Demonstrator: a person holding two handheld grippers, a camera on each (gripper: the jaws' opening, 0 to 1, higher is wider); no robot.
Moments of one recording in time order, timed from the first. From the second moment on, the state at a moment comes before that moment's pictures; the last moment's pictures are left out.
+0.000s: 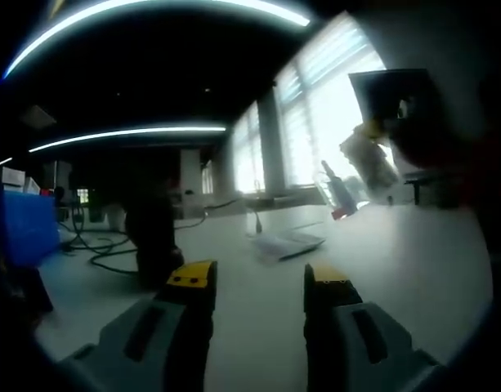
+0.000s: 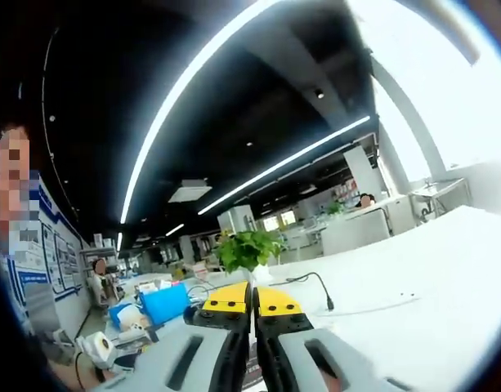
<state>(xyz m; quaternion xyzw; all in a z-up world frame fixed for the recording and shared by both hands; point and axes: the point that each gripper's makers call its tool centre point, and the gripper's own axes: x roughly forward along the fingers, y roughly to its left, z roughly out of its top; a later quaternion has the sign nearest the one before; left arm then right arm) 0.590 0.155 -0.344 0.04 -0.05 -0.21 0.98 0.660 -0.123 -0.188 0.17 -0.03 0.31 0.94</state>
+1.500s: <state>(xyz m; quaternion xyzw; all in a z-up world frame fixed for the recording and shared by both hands) 0.591 0.151 -0.346 0.03 -0.04 -0.22 0.97 0.740 -0.062 -0.190 0.24 -0.04 0.26 0.93</state>
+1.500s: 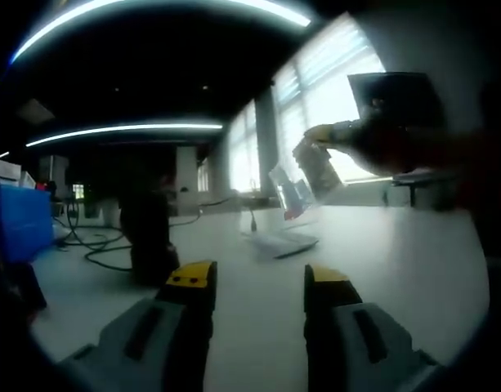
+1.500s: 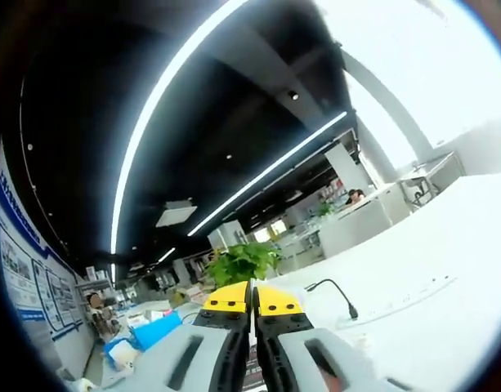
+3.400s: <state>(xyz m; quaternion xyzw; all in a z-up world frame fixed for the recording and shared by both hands) 0.591 0.151 -0.348 0.03 -0.04 -0.22 0.97 0.793 0.012 -0.204 0.22 -0.07 0.24 0.94</state>
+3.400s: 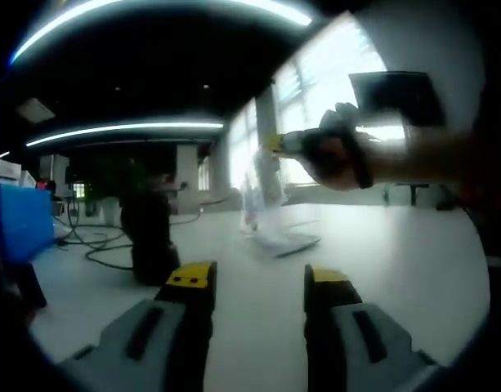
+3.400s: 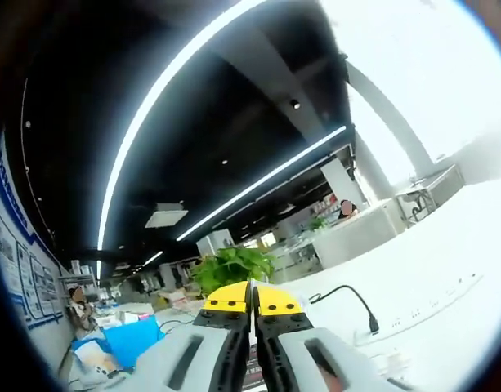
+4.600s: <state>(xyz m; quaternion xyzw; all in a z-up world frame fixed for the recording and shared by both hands) 0.592 0.151 -0.348 0.03 -0.04 -0.22 0.97 0.802 0.060 -0.220 0.15 -0.09 0.25 0.95</state>
